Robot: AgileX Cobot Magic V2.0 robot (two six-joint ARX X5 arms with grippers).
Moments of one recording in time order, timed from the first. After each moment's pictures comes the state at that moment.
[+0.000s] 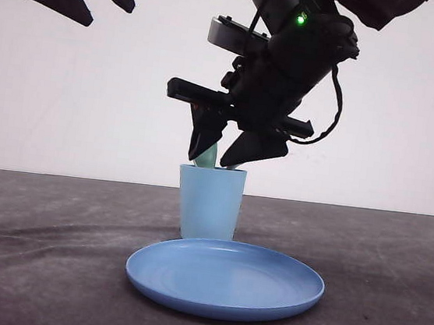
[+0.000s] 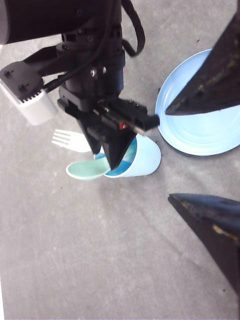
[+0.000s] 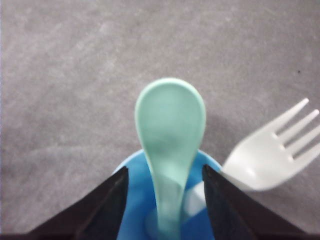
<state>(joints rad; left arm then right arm) -0.77 0.89 0.80 -0.38 -0.16 -0.23 0.72 1.69 1.03 0.07 0.08 0.26</state>
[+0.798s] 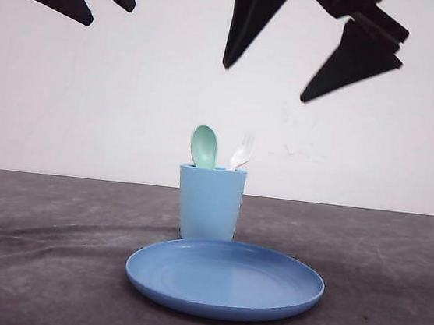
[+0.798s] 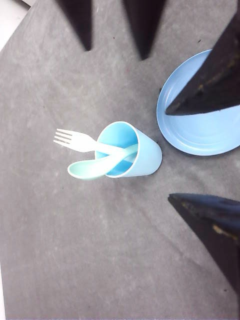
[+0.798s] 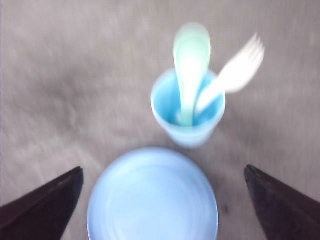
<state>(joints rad) -0.77 0.89 0.80 -0.38 -0.16 -0.23 0.79 1.27 1.03 -0.50 0.04 0.29</state>
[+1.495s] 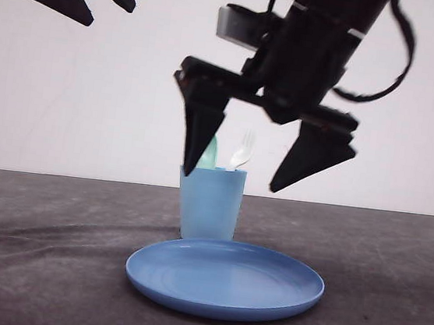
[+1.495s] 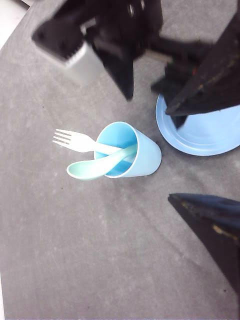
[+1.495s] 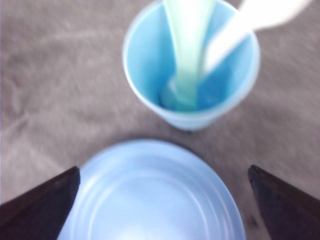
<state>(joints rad) -0.77 0.89 0.80 -0.38 -0.16 -0.23 0.81 1.57 1.03 -0.34 0.08 0.38</state>
